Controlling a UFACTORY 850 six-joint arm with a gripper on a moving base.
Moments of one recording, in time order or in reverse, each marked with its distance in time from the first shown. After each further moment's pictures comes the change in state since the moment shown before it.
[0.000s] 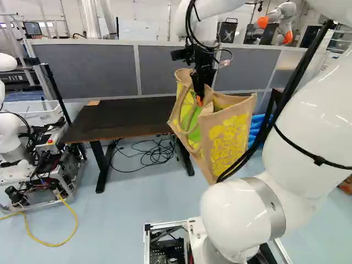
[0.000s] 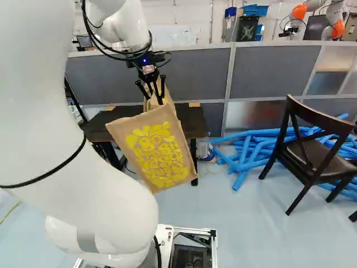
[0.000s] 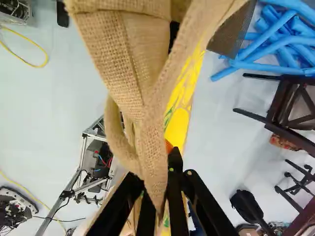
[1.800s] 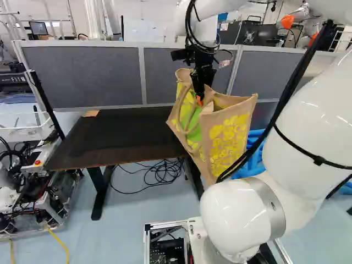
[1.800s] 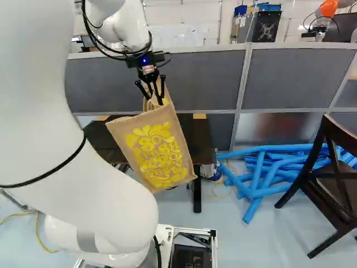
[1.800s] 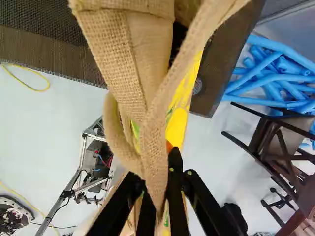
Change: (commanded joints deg) arm 0.0 0.0 0.0 0.0 0.0 0.0
